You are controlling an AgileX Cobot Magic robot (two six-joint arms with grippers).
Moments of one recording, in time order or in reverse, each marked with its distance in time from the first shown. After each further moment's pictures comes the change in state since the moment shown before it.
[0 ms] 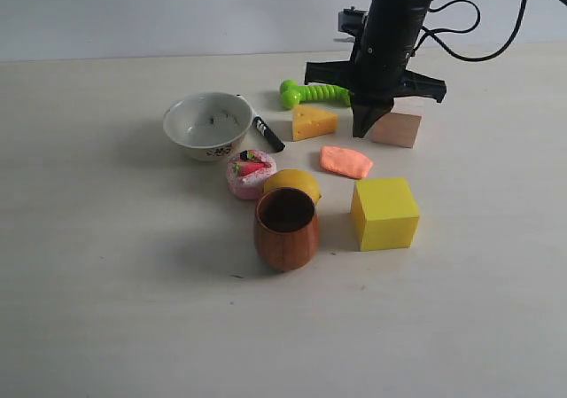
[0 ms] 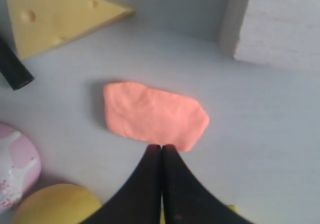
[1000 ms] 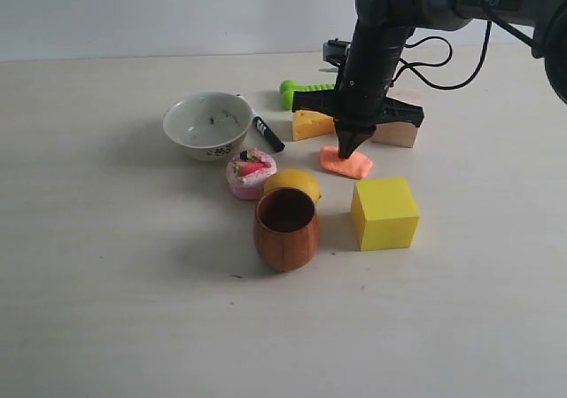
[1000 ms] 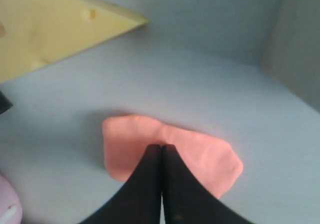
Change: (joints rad) left arm 0.000 0.000 0.000 0.000 0.000 0.000; right arm 0.024 0.097 0.000 0.001 -0.097 -0.008
